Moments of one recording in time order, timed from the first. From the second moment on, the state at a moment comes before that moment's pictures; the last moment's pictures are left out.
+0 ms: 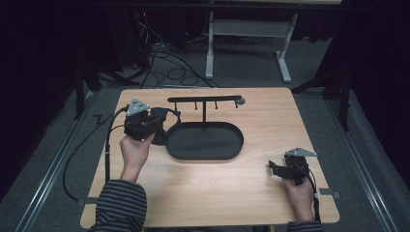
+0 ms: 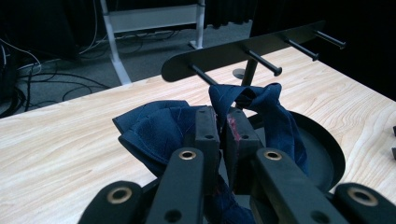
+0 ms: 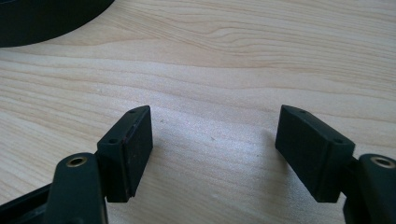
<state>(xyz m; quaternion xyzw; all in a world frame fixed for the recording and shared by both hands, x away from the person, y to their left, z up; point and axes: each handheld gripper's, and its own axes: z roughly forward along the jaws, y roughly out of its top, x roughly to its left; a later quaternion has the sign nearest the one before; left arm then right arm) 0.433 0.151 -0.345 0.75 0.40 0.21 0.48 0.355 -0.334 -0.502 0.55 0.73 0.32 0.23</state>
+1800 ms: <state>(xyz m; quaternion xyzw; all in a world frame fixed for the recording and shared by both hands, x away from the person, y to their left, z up) 0.466 0.141 -0.371 0.75 0.44 0.21 0.45 0.355 -0.334 -0.502 0.55 0.73 0.32 0.23</state>
